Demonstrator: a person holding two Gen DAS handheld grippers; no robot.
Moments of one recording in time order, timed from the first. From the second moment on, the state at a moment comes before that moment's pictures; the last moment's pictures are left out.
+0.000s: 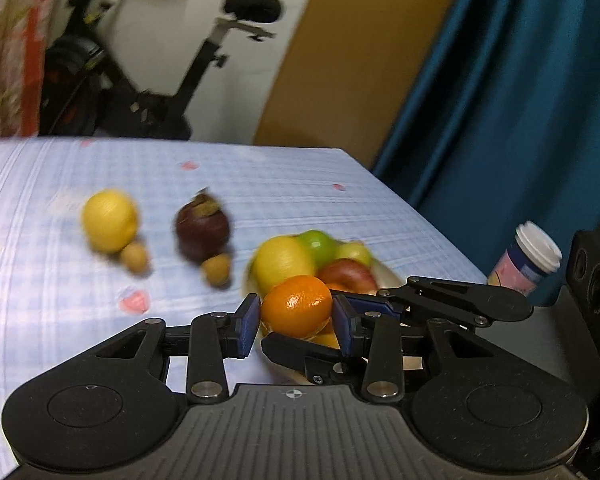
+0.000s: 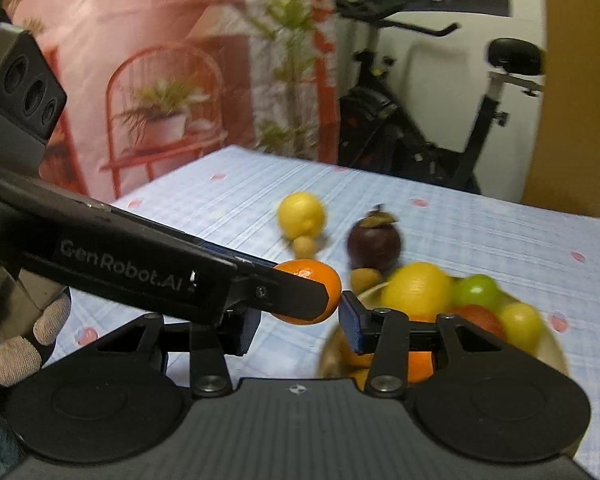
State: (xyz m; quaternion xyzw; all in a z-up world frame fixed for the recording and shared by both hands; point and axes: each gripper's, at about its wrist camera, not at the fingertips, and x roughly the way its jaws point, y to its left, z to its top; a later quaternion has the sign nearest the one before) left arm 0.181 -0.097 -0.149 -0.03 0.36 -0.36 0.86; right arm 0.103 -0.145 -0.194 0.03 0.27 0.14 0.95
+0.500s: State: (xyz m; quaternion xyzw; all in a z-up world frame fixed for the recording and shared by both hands) left arm 0.186 -0.230 -0.156 0.10 0.37 -0.42 0.82; right arm 0.070 -0.253 -0.202 0.12 0.27 0.03 0.96
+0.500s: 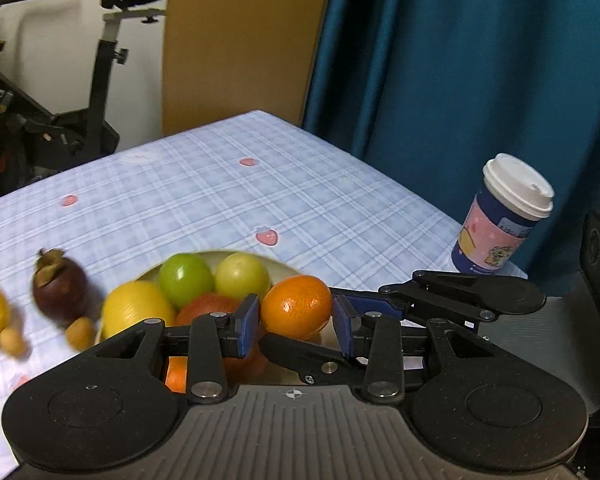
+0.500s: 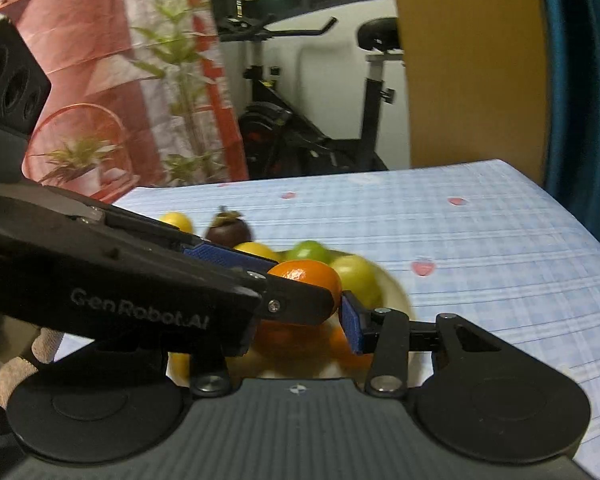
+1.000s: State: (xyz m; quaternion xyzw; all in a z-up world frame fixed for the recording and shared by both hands) left arm 0.207 -0.252 -0.174 0.11 0.38 -0.42 0.82; right arm 0.091 -0.278 -0.226 0.13 0.29 0.00 0.95
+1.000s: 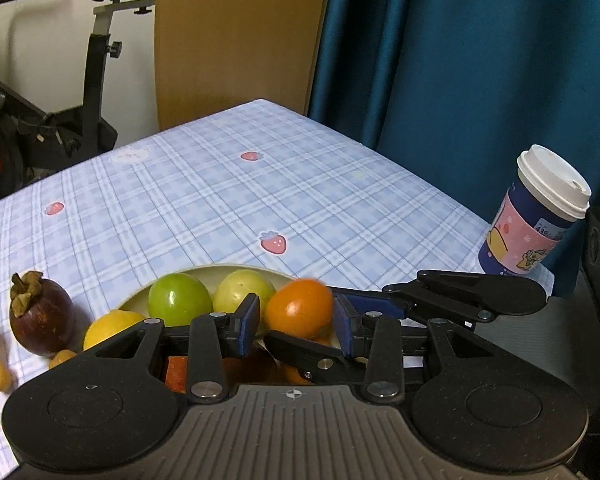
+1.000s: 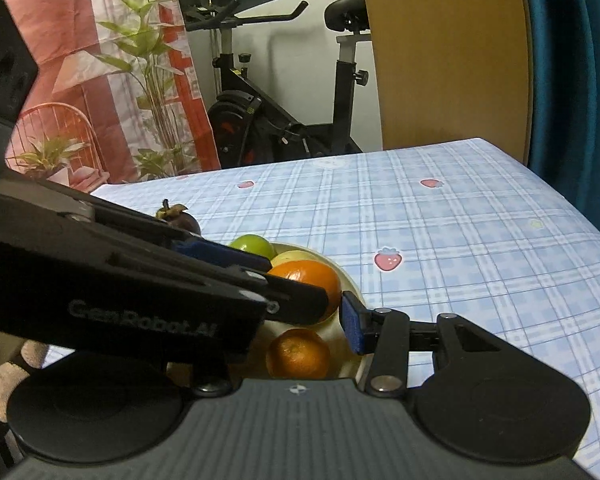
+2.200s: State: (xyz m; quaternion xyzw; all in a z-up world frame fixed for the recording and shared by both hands) left arm 0.276 -0.045 -0.102 0.02 0.32 -0.25 0.91; right arm 0.151 -0.228 -0.171 0.08 0.27 0.10 0.96
